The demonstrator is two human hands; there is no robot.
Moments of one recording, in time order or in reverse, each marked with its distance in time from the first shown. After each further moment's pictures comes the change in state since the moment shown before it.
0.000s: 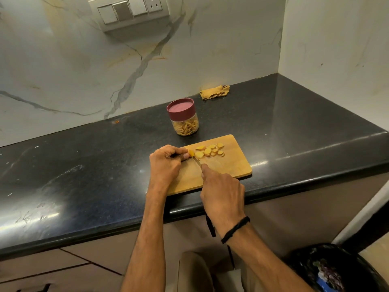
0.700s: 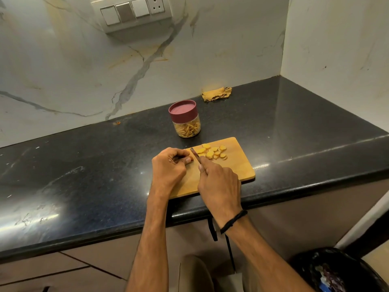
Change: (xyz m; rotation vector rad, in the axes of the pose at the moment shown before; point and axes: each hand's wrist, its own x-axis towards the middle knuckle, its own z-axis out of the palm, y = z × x) left_hand -0.002 -0.001 0.001 0.030 -0.016 0.029; right_hand 0.025 -0.006 0.006 0.166 0.077 0.029
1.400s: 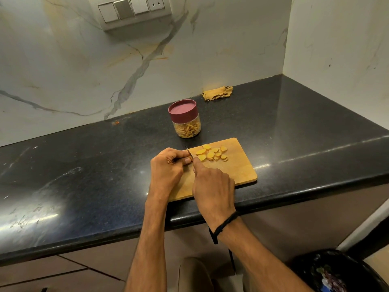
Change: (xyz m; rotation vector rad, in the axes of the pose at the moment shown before) left_hand 0.002 -0.003 -0.001 -0.011 0.015 0.030; right_hand 0.001 -0.011 0.007 -0.175 -0.045 -0.090
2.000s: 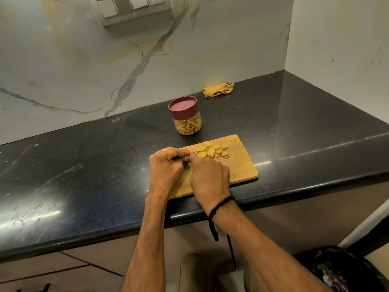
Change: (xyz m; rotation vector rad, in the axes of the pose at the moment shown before) left_hand -0.001 0.001 -0.003 -0.012 0.013 0.012; right_hand 0.019 -0.006 0.001 -0.044 -0.043 -0.039
